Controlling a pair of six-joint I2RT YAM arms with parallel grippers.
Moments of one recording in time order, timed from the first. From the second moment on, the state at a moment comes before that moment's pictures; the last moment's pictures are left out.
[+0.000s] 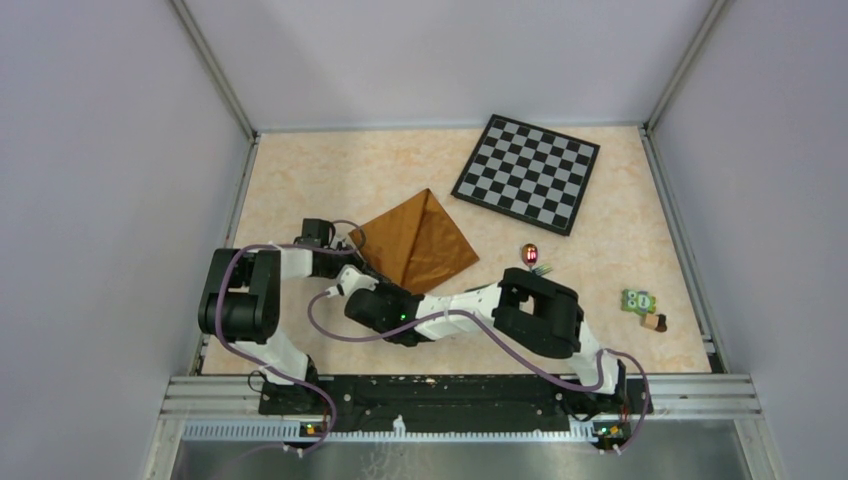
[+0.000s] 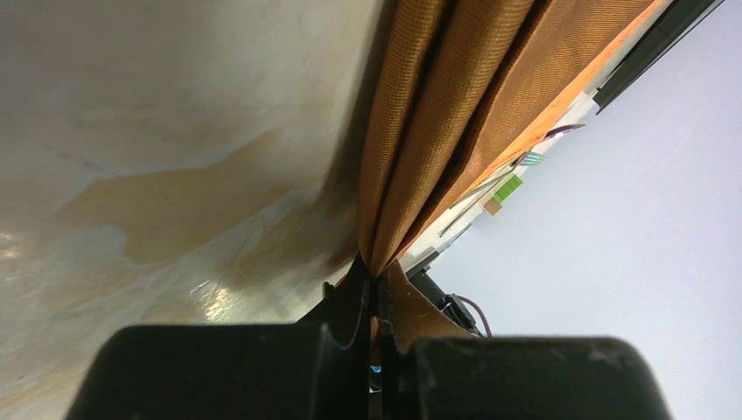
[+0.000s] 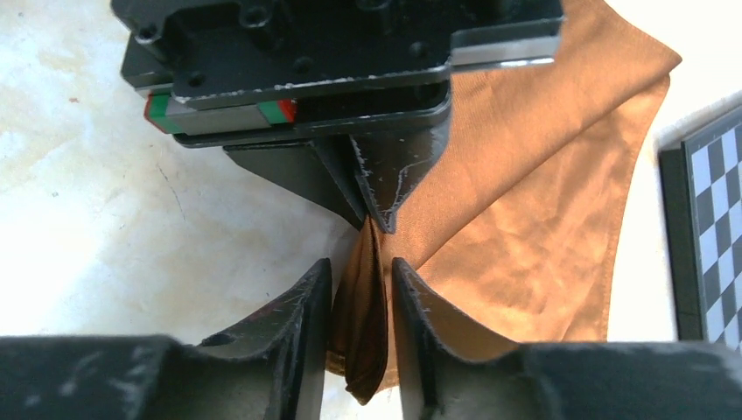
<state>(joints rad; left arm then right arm) -0.06 1.65 0.66 -0.15 0.74 -0.98 1.33 2.14 1.40 -0.08 0.73 -0.07</state>
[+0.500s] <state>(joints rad) 0.06 1.54 0.68 -0.21 0.69 -0.85 1.32 2.10 1.33 -0.01 0.76 -0.02</state>
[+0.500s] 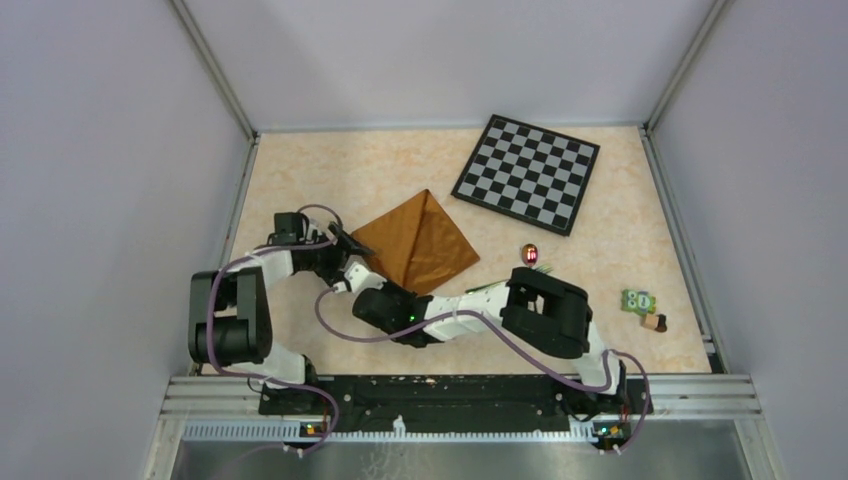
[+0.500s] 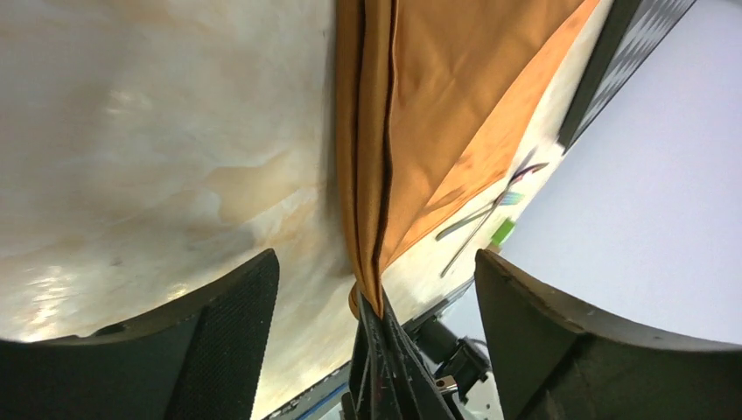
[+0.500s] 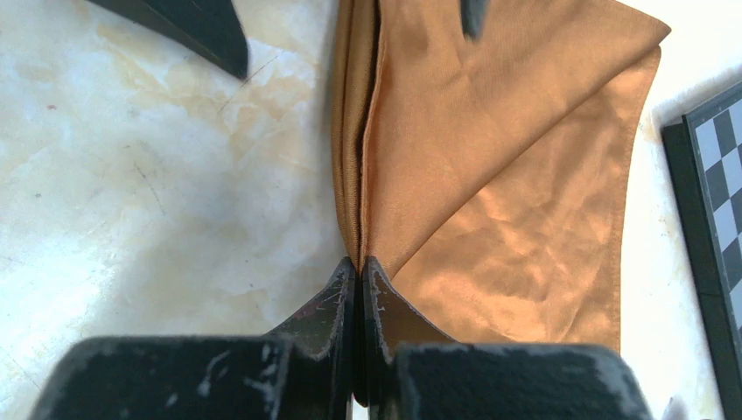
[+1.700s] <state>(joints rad) 0.14 1.75 0.65 0.29 0.71 -1.05 1.25 1.96 1.25 0.10 0.64 0.03</state>
